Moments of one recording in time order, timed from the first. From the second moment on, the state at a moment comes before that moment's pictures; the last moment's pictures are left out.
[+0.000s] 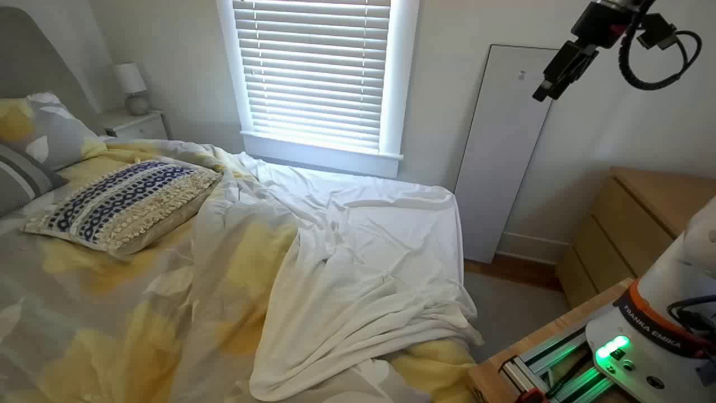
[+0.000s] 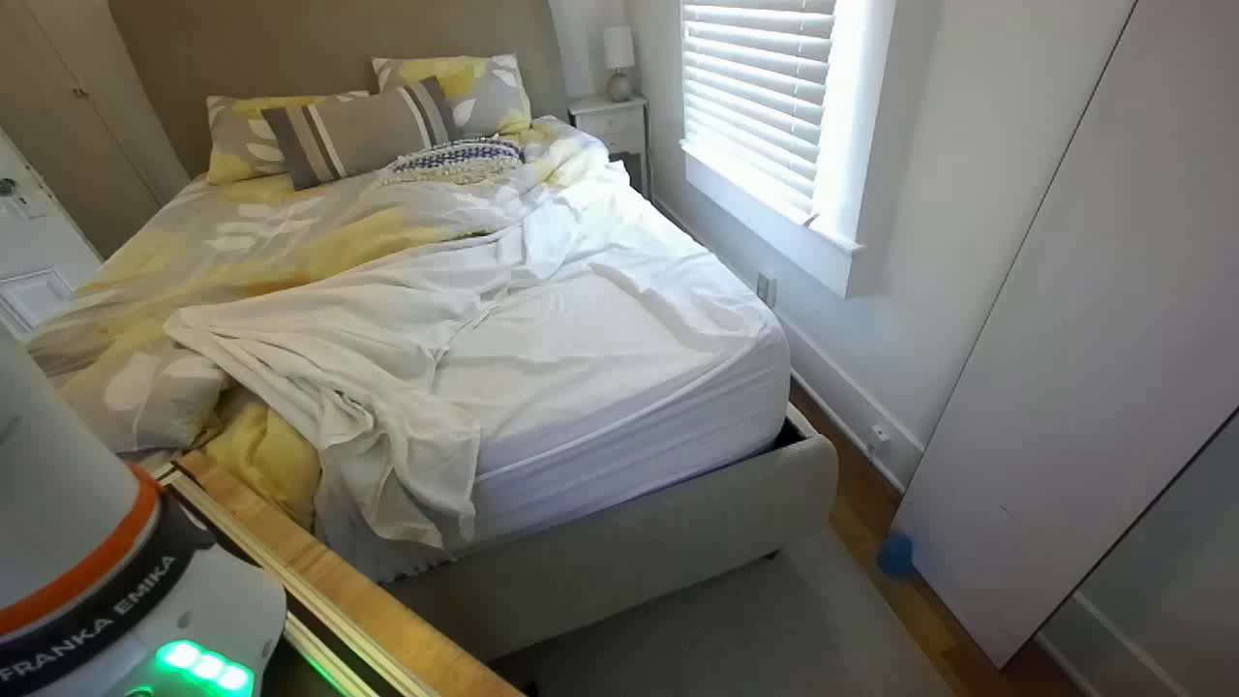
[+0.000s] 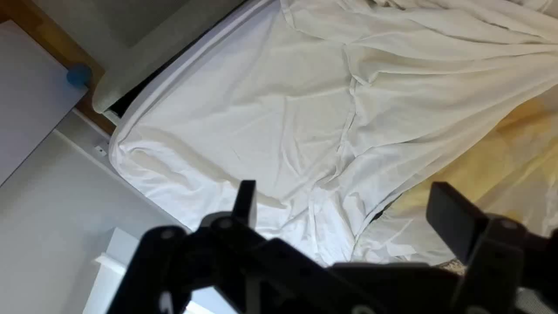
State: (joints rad) arm 0.13 -0.90 -0.08 -2.51 0.09 1.87 -0.23
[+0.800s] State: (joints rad) arm 0.13 -0.90 -0.08 -2.51 0.09 1.87 -0.23
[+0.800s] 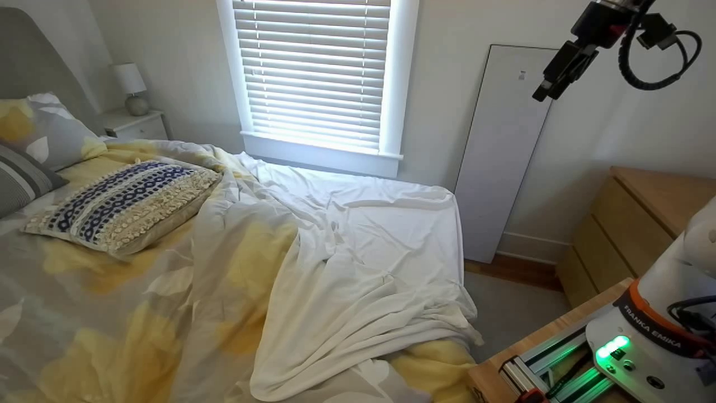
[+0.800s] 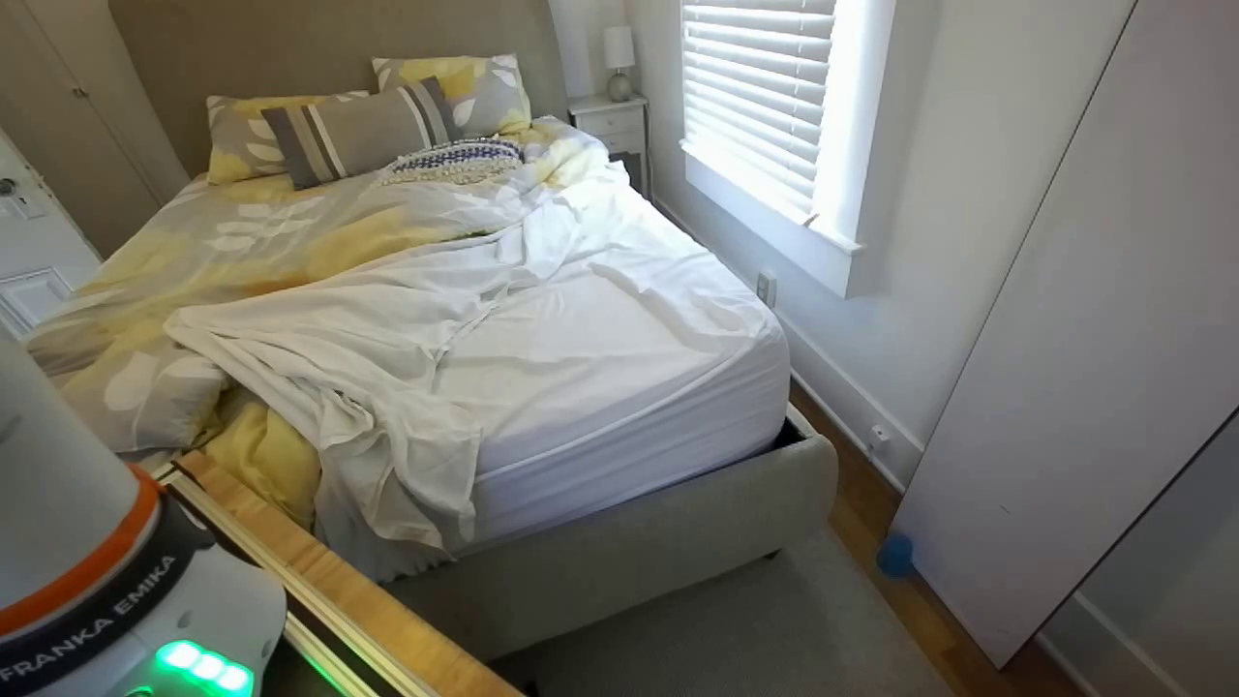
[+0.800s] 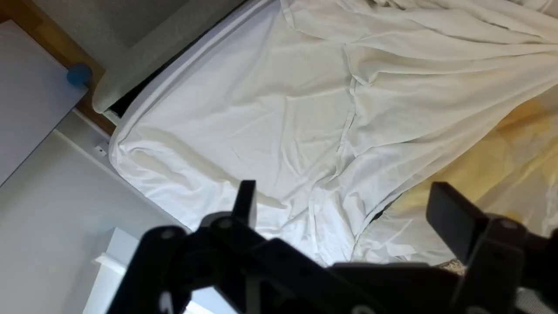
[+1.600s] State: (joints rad) arm 0.23 -0.69 0.29 -2.52 0.12 1.98 0.05
